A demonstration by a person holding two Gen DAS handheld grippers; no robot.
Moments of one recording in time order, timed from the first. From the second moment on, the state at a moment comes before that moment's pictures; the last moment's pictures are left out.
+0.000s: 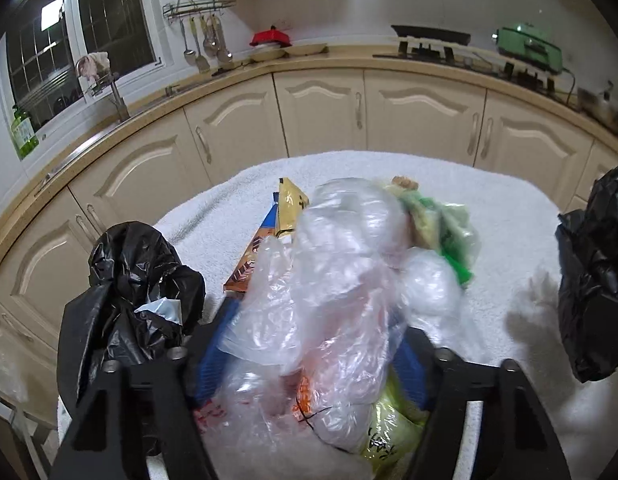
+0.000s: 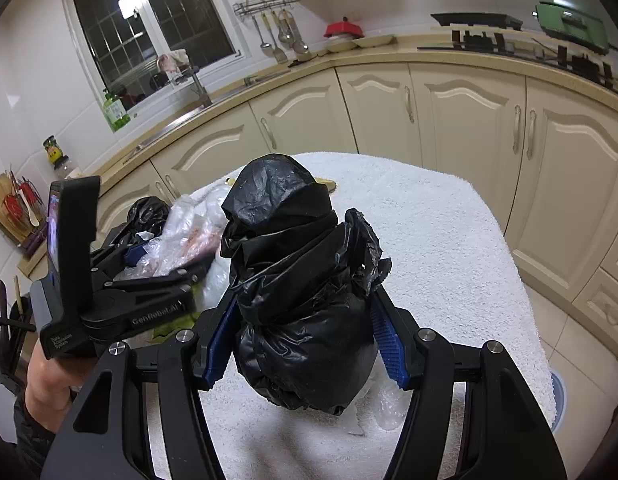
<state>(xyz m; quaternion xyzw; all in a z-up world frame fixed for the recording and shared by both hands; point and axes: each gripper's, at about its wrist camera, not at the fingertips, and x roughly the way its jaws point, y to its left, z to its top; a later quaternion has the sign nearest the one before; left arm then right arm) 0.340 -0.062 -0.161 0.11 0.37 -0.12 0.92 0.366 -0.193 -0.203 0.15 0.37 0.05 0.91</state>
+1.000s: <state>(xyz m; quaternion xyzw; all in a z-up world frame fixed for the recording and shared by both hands) 0.333 -0.036 -0.162 0.06 0.36 -0.13 0.92 0.312 -0.180 -0.182 0.13 0.37 0.05 0.92</state>
